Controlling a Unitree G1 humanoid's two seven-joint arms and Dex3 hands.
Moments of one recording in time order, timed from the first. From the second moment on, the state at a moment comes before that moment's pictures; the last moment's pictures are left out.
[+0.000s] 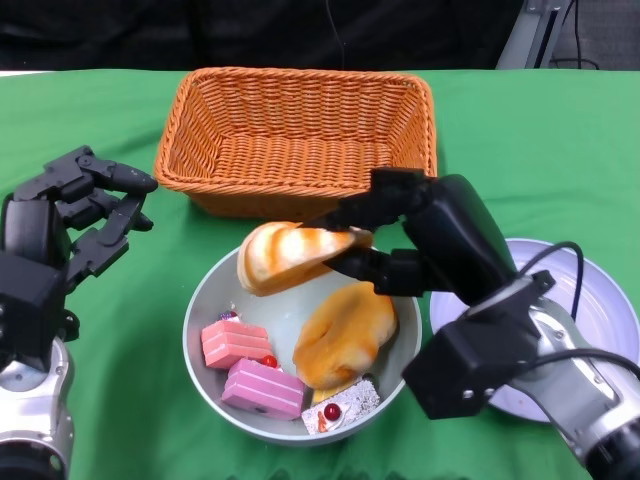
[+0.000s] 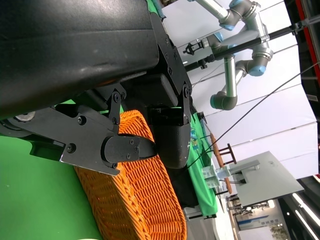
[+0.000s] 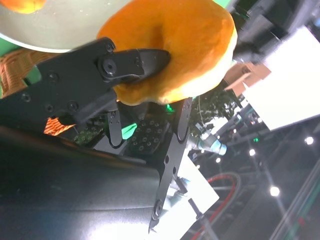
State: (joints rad) left arm -0.53 0.16 0.20 0.99 -0.03 -0.83 -0.04; right arm -0.49 -0.11 0.36 0.45 -0.49 -0.62 -0.28
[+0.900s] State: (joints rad) left arm -0.53 0.18 0.20 1.00 -0.03 -0.83 -0.06; right arm -0.31 -0.16 0.10 0.23 -0.38 -0.53 -0.19
